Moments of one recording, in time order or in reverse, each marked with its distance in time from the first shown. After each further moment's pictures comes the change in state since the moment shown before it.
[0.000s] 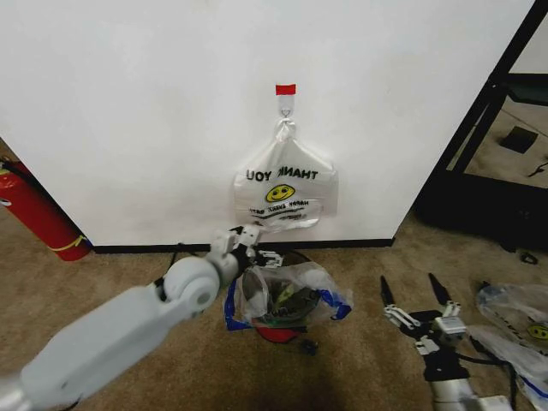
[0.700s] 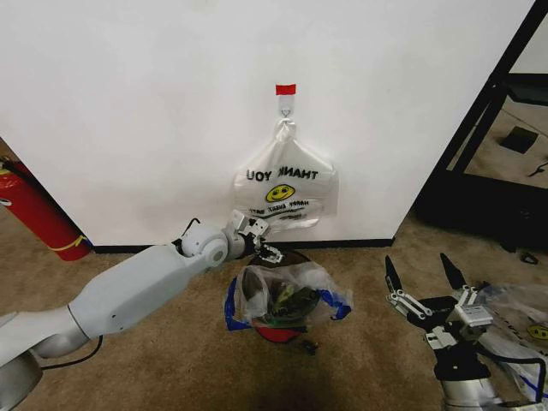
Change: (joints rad) left arm -0.168 -0.044 0.102 0.278 0.156 0.096 0.358; right arm -0.038 0.008 -0.025 0.195 -0.004 -0.088 0.020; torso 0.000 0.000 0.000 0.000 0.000
